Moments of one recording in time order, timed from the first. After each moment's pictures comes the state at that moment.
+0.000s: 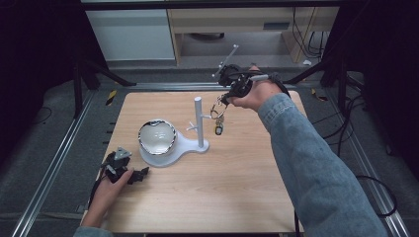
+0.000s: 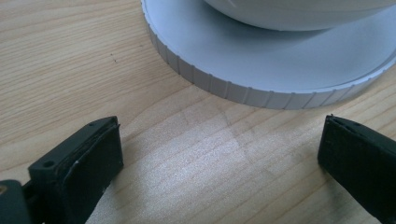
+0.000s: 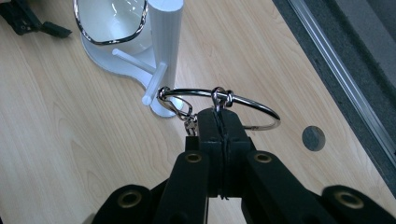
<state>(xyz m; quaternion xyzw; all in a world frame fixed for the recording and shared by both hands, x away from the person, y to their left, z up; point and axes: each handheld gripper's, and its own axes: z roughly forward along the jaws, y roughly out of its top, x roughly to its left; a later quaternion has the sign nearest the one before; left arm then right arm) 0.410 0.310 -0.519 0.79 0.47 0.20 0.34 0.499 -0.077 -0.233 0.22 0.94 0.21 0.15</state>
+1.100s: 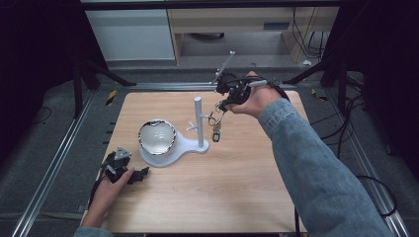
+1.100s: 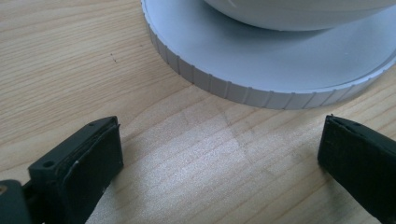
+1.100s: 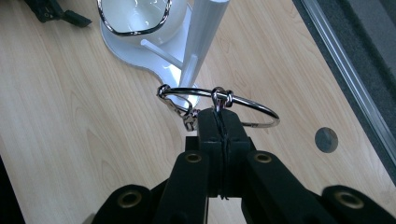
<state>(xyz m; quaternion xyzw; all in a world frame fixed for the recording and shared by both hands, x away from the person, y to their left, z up) 0.411 0.310 -0.519 0.79 0.47 0.20 0.34 0.481 -0.071 -0.235 0.20 0.95 0.21 0.14</state>
